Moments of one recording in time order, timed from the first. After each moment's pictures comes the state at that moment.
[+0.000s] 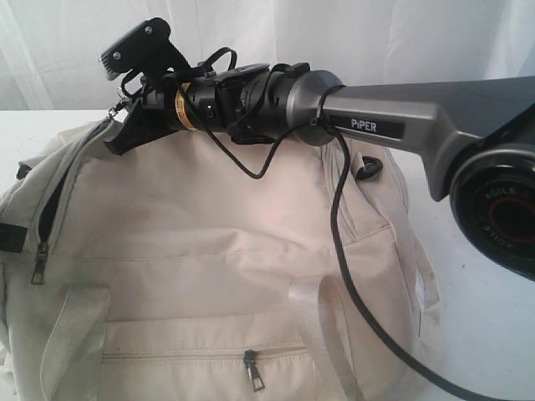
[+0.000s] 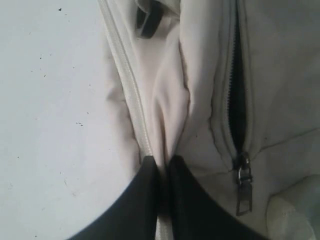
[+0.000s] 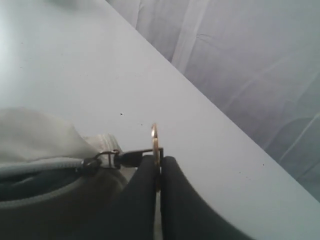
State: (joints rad) left arm -0.31 0.98 -0.67 0.13 0.68 -0.19; right arm 0.84 2.21 -1.80 -1.53 -0.16 1.27
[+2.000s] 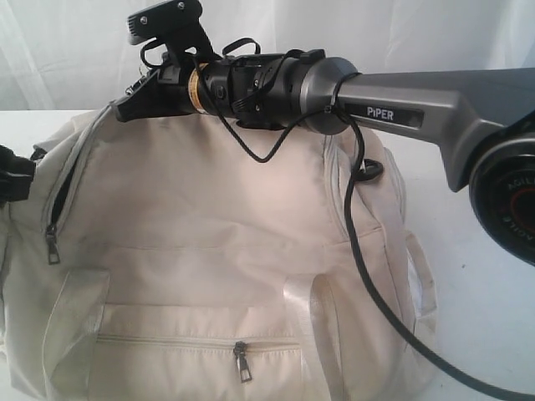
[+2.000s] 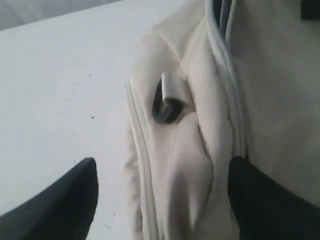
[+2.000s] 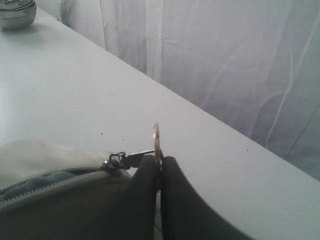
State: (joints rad) left arm -0.31 0.97 -0.67 0.35 0.38 -0.28; right arm 0.82 2.18 -1.79 -1.34 -0.12 1.30
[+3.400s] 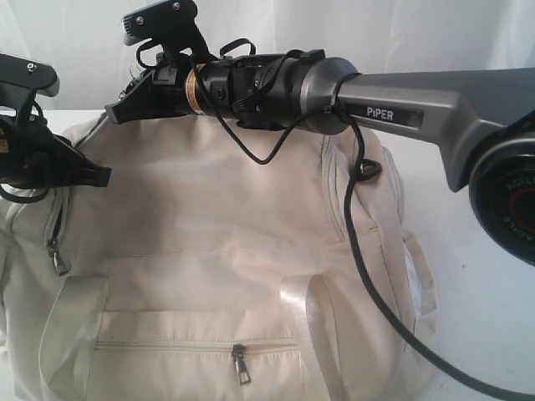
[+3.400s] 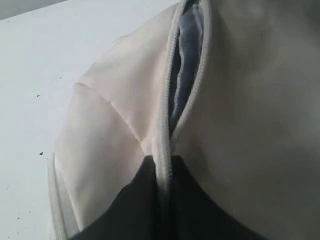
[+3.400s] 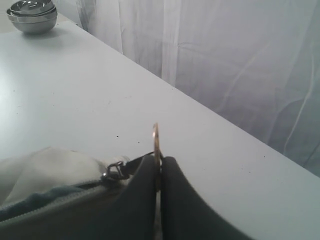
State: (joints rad) left arm -0.31 1.39 -0.81 0.36 0.18 -0.27; right arm 0.82 2.18 -1.79 -1.34 -0.16 1.30
